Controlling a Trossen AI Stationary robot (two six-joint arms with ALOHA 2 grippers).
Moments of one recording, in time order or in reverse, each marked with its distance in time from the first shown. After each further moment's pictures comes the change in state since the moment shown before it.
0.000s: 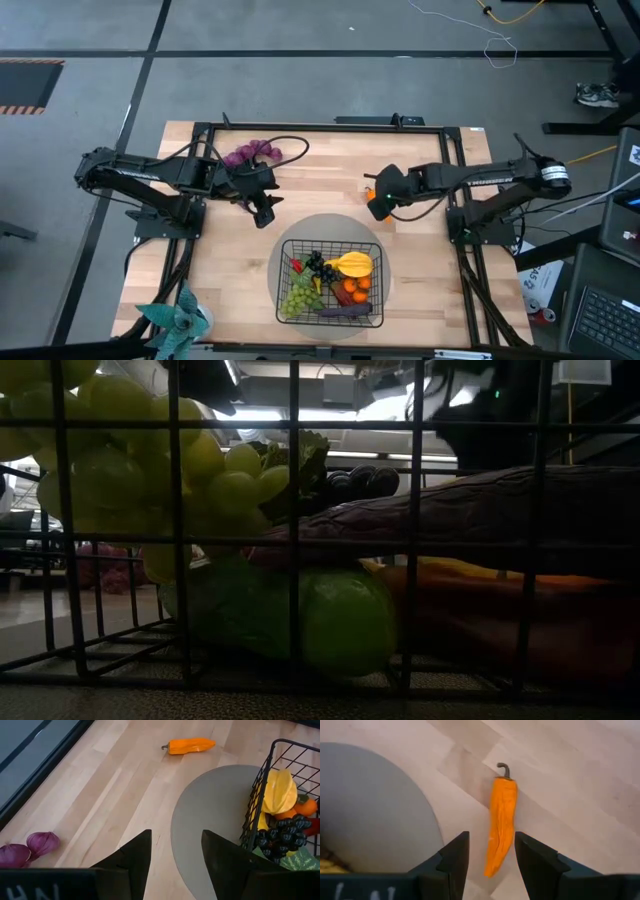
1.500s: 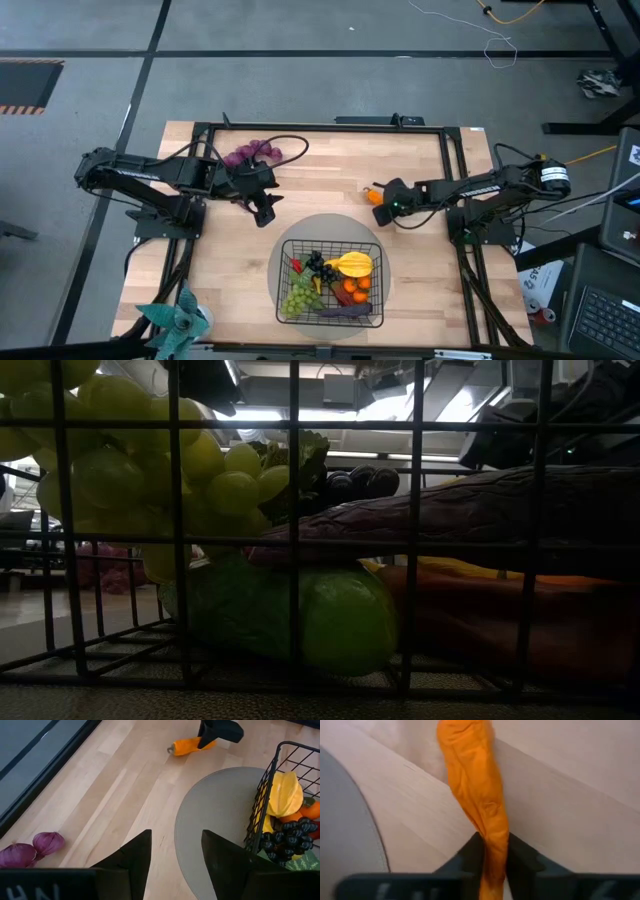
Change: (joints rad) left arm 0.000 0.000 0.000 0.000 -0.022 -0.001; right arm -0.080 0.005 -0.503 0.602 -0.079 0.053
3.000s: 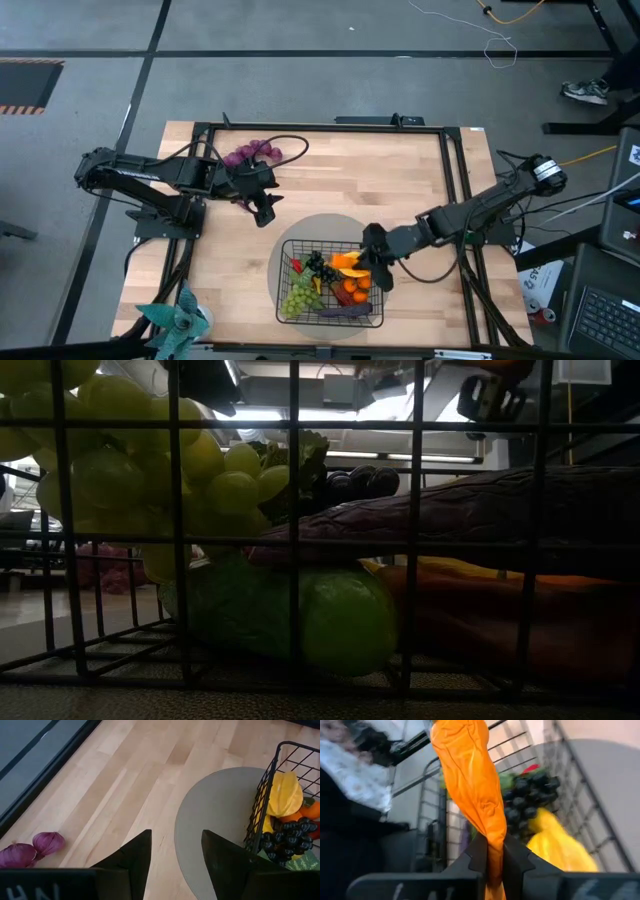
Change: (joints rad) left arm 0.000 0.000 0.000 0.000 0.000 0.000; right arm 0.533 0.033 0.437 0.151 -0.106 -0.183
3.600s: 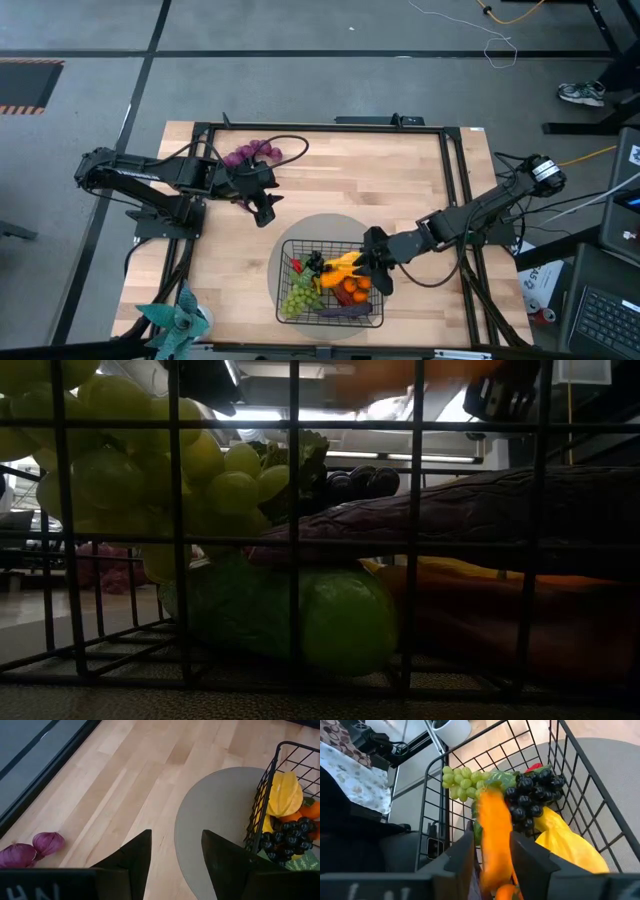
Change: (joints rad) left arm 0.000 0.000 0.000 0.000 0.000 0.001; right arm 0.032 0.013 0.000 0.016 0.049 0.027
